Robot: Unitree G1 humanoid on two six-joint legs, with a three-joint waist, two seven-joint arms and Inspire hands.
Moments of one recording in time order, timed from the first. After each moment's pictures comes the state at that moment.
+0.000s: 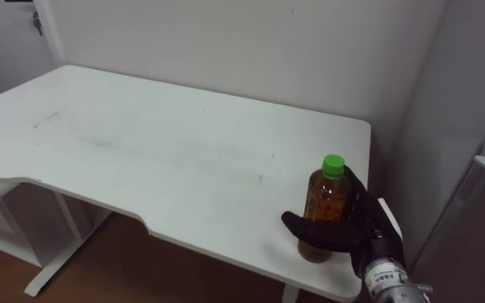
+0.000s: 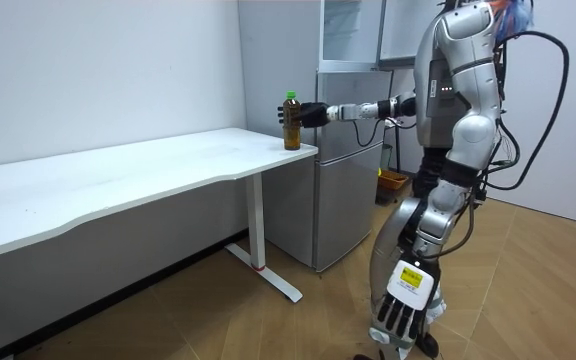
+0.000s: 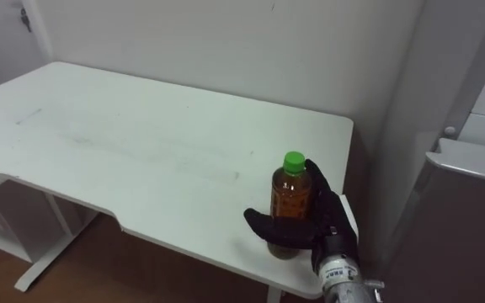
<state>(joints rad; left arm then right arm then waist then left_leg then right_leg) 0.22 0.22 -0.08 1.02 0.27 0.07 0.05 -0.38 -0.28 0.22 0.36 0.47 -0.09 -0.23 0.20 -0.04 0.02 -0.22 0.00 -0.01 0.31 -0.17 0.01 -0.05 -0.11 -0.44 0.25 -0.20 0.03</state>
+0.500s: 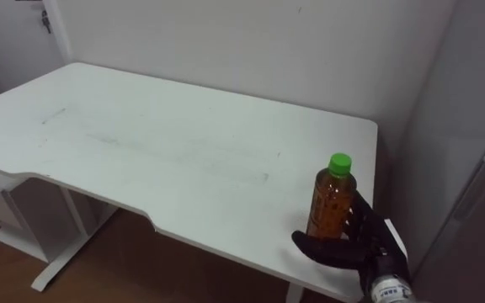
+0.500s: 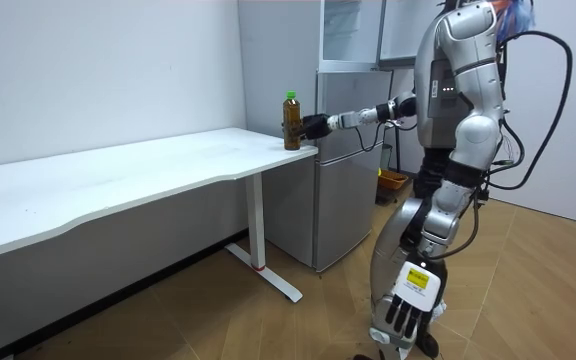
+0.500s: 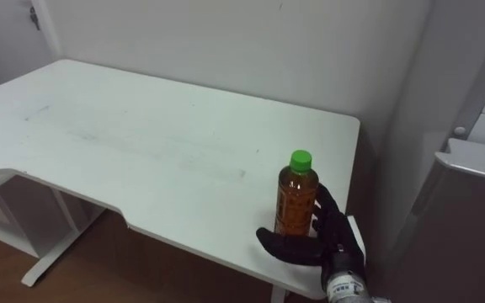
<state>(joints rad) 0.23 0.22 -0.12 1.02 0.26 0.09 0.06 -0.39 -0.28 0.21 0.51 0.47 -0.09 -0.25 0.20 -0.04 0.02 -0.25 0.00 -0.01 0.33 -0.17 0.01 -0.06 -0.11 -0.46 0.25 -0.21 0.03</state>
